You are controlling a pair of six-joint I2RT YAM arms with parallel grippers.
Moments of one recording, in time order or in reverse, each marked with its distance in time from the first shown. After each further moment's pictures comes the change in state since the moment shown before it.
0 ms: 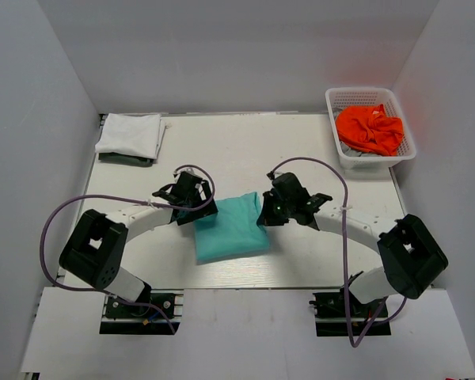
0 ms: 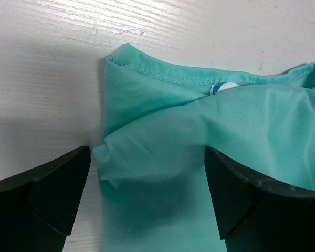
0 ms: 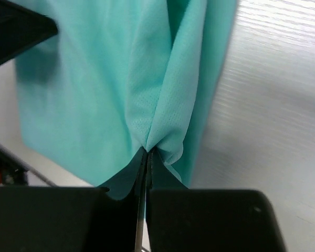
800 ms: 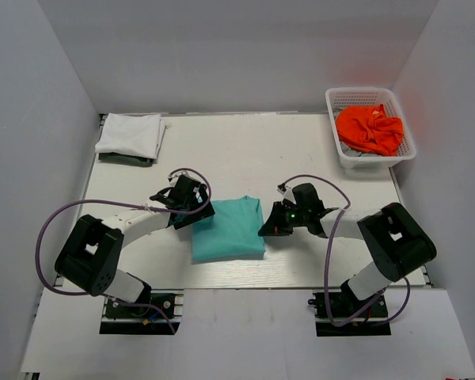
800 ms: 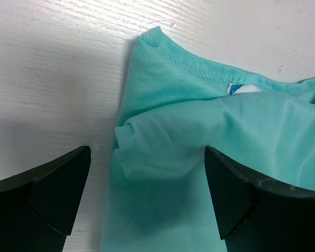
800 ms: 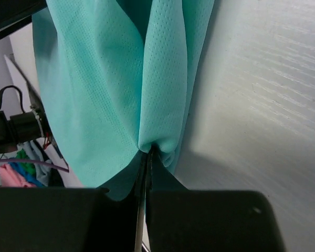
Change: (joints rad) left arm 0.000 -0.052 -0.046 -0.021 -0.056 -0.059; right arm -0.191 0.105 -0.262 0.451 -0.447 0.063
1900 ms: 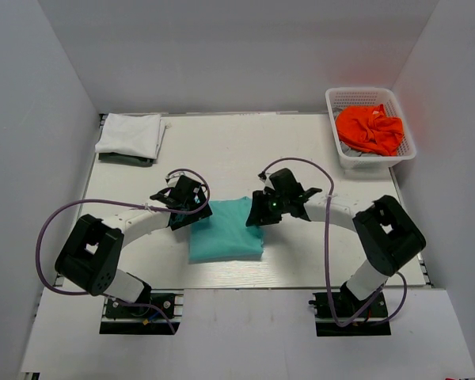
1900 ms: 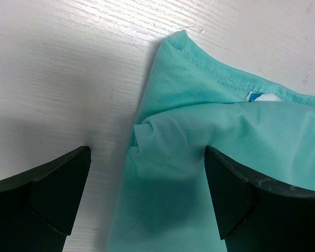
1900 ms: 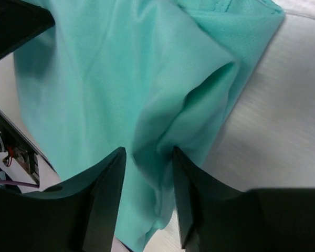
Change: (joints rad) left arm -0.001 0.003 0.008 -0.050 -0.069 -0.012; right arm 0.117 0.064 0.305 -0.335 0.195 -0.138
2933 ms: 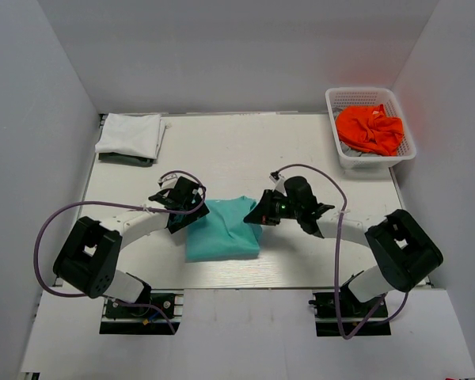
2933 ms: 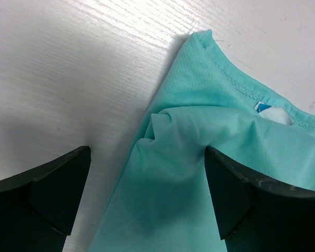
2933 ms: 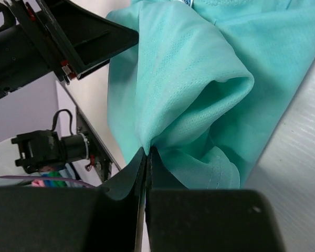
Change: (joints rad) left arm 0.000 -0.018 -0.010 -0.040 -0.058 -0.132; right arm -0.002 -0.129 -0.219 0.420 -0.103 0.322
